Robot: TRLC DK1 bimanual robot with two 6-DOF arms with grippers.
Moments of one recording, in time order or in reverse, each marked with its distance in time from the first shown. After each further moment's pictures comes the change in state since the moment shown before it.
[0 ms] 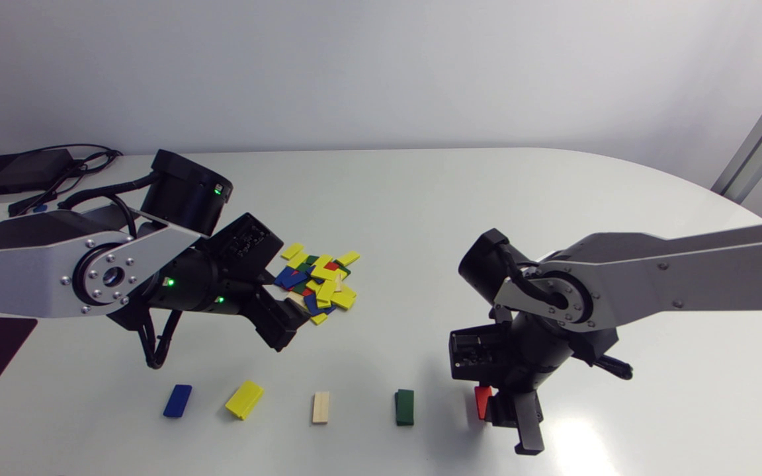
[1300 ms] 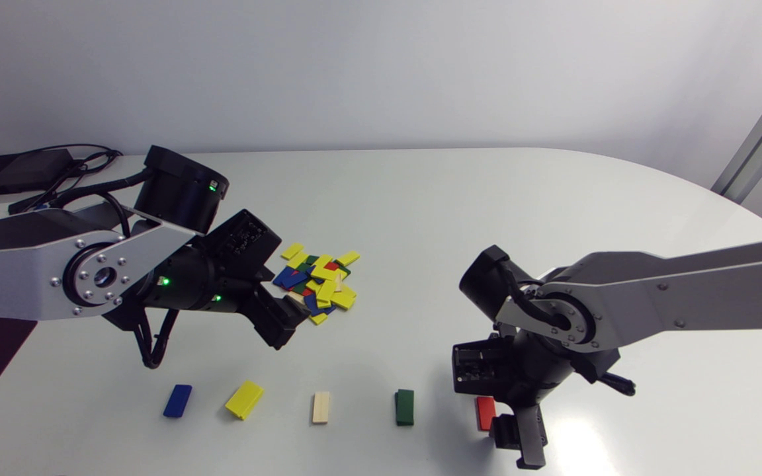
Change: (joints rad) left arm -0.002 -0.023 -0.002 -0.001 -0.004 0.000; right arm 0.020 -0.003 -0.058 0.046 0.026 0.033
